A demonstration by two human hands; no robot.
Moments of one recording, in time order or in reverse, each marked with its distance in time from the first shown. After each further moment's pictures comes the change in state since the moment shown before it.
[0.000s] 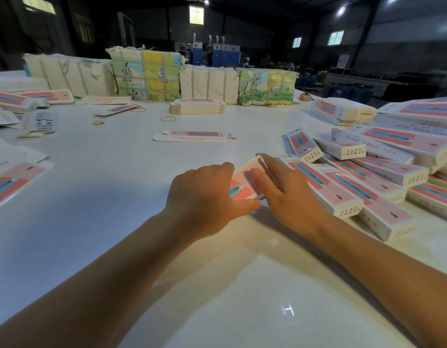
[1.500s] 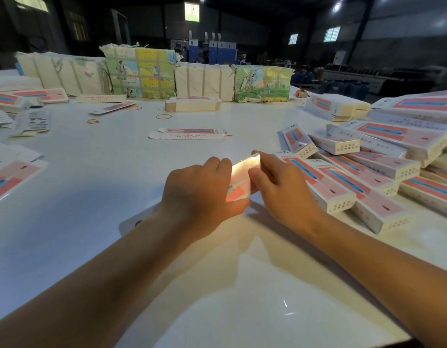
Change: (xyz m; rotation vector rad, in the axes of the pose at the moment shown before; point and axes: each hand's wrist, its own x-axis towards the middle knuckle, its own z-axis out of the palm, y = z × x) left_hand -0.009 0.003 0.000 0.066 0.233 0.241; right_hand -0.007 -0.014 0.001 -0.070 0.083 0.051
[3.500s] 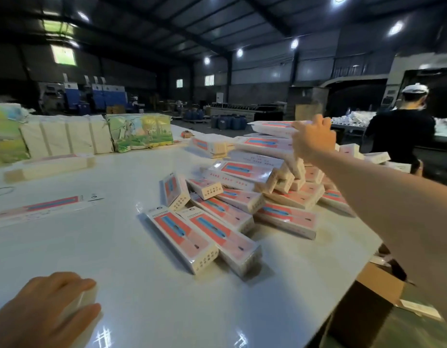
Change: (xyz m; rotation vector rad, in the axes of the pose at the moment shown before) left_hand -0.003 -0.054 0.092 -0.210 -0.312 0.046; right_hand 0.076 0.156 -0.323 -1.161 0.493 0.584
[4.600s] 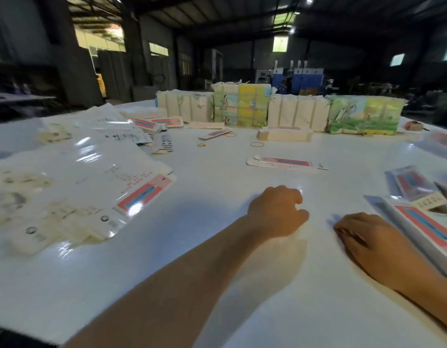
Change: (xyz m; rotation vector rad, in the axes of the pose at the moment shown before) left_hand -0.009 0.008 -0.083 -0.181 -0.050 -0.485; right_hand -0.288 -0.235 -0.006 0.742 -0.461 -0.967
